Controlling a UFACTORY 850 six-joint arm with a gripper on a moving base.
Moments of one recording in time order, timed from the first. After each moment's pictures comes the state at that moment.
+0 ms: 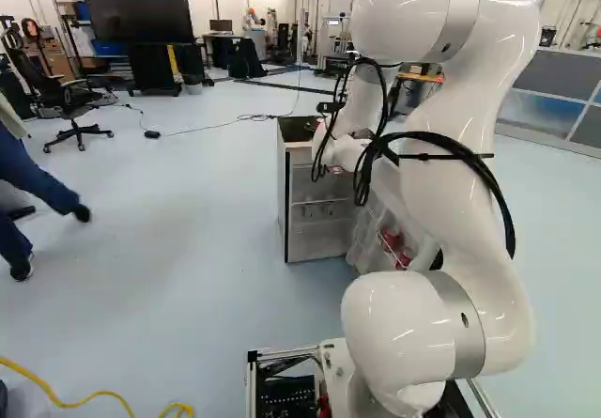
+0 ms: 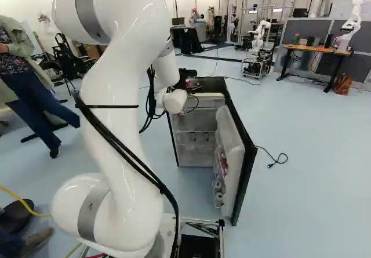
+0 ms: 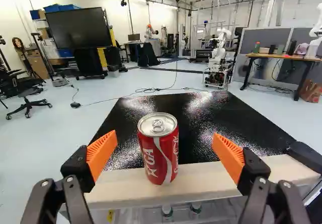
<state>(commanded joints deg) -4.9 -29.1 -49.9 -4.4 62.3 4.2</state>
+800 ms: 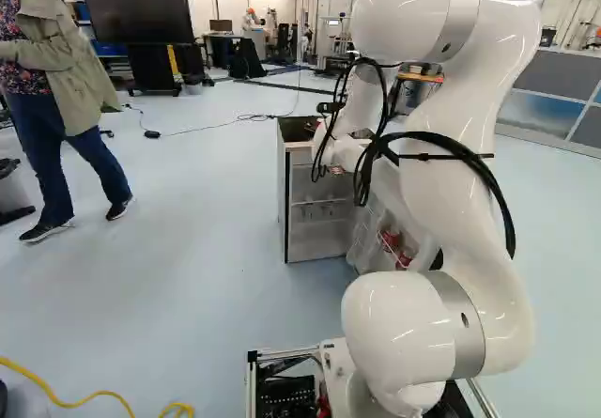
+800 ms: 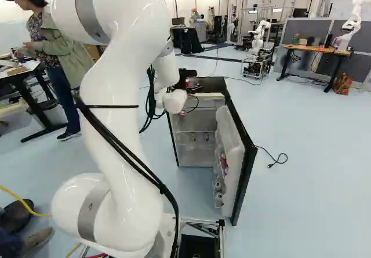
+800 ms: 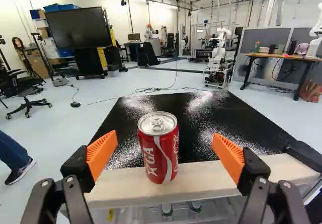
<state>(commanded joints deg) -4.8 -28.6 -49.2 -4.4 62.3 4.2</state>
